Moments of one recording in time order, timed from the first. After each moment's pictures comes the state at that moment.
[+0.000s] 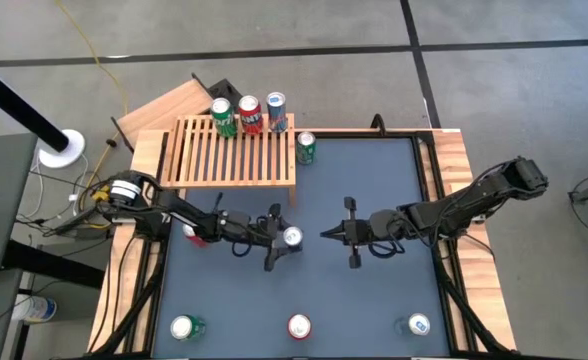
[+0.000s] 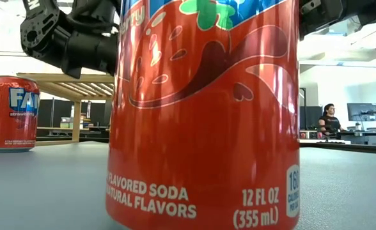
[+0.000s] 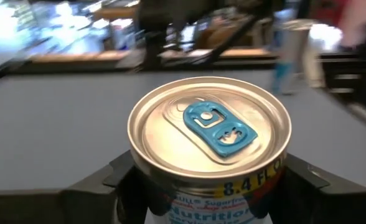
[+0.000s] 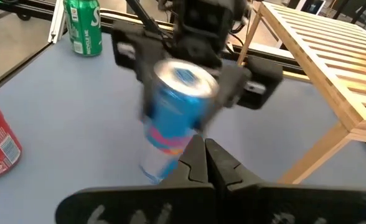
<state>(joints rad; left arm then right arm) -0.13 1.76 0.59 1.10 -0.03 0.00 0.28 1.26 0.64 0.28 0.29 -0.09</state>
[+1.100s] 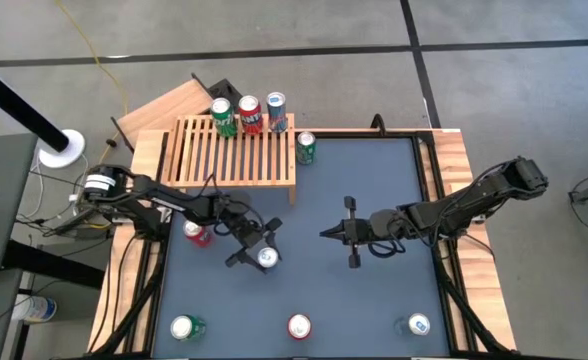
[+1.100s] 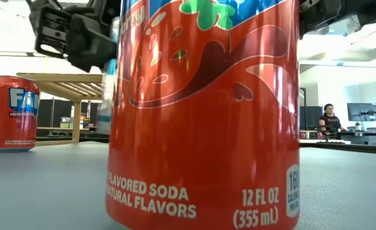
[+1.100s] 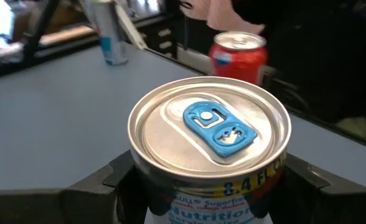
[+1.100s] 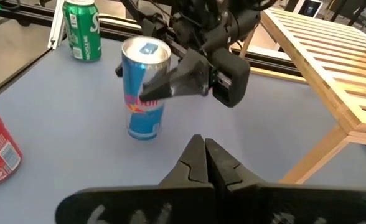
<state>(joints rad) 0.02 1.57 0.59 0.68 0.76 0.26 0.28 1.26 0.64 0.30 0.29 -0.09</state>
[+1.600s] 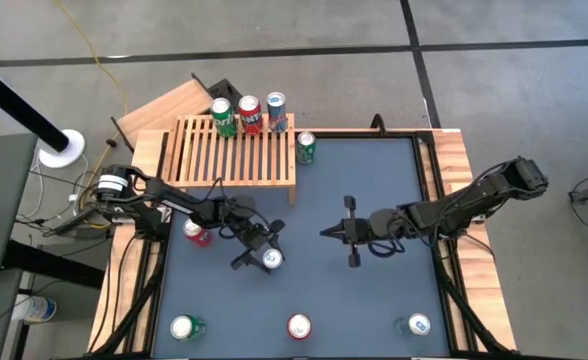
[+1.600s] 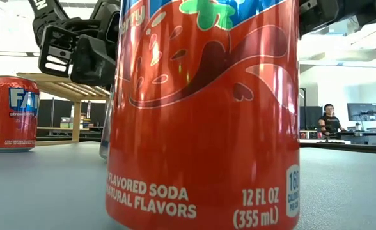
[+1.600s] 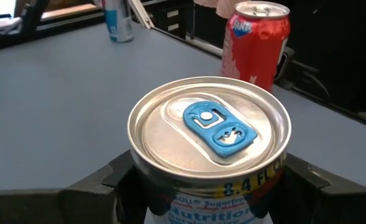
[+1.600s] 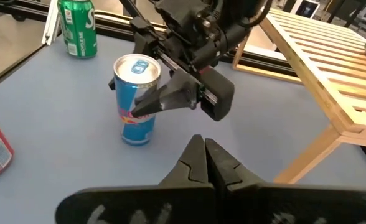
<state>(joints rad) 0.01 1.66 0.59 0.72 0.72 0.25 0.27 1.26 0.64 0.29 0.29 -0.11</state>
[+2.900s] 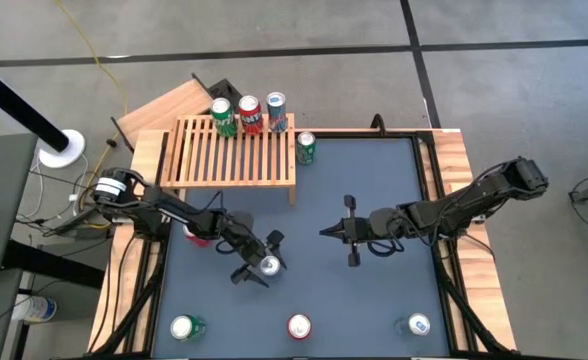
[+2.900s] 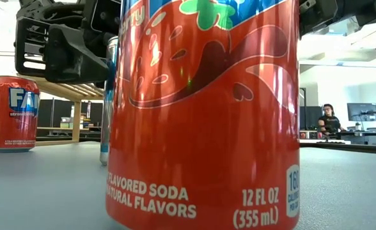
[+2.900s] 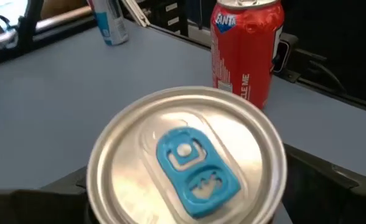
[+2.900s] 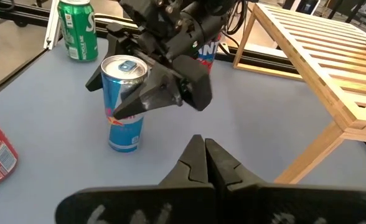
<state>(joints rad) -0.12 1.65 0.59 0.72 0.53 0.32 0.27 1.26 0.64 0.29 0.29 -0.08</state>
